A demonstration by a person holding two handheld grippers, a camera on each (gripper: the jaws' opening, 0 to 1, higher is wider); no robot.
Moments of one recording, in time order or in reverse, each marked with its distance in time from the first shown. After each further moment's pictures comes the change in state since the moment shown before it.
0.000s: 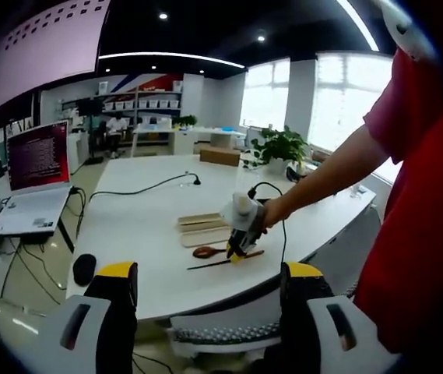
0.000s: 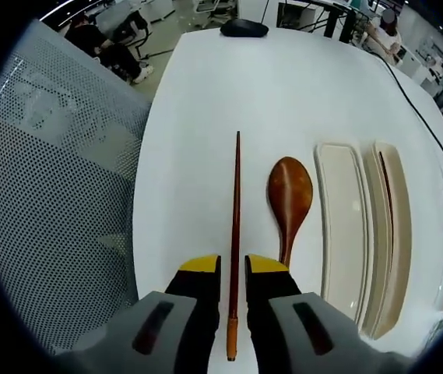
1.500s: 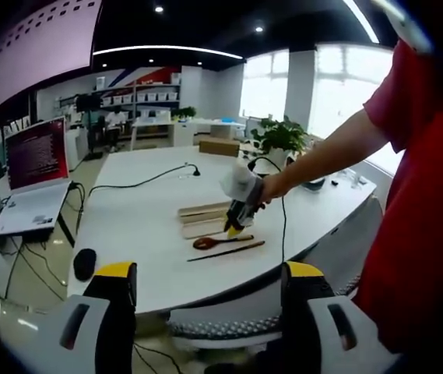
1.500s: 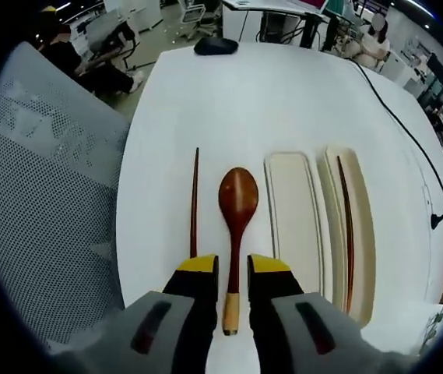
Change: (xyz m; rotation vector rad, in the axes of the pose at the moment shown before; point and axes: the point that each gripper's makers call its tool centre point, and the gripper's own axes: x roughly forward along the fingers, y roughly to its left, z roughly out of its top) left arm 0.004 -0.003 -0.011 0.019 0.049 0.007; right arm -0.030 -0.034 0.006 0.037 -0.059 -0.063
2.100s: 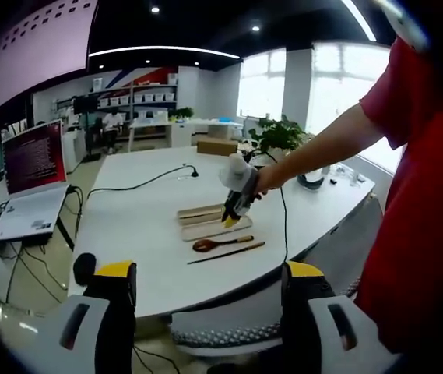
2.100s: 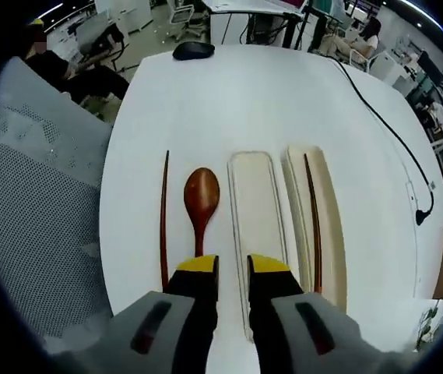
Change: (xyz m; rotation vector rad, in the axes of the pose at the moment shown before) left arm 0.004 0.001 0.005 0.018 0.004 -0.010; right arm -0.011 -0.036 -0.005 0.018 0.005 -0.055
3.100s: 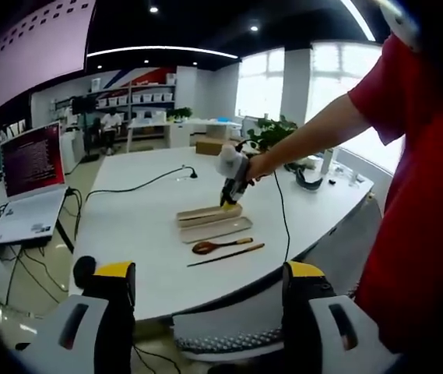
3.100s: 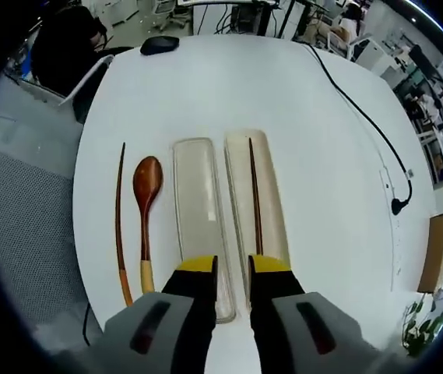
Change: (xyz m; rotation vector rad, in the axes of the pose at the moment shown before) left arm 0.000 0.003 0.009 0.007 0.001 -0.008; right arm -0.021 -0.075 -0.012 0.026 0.068 -0.081
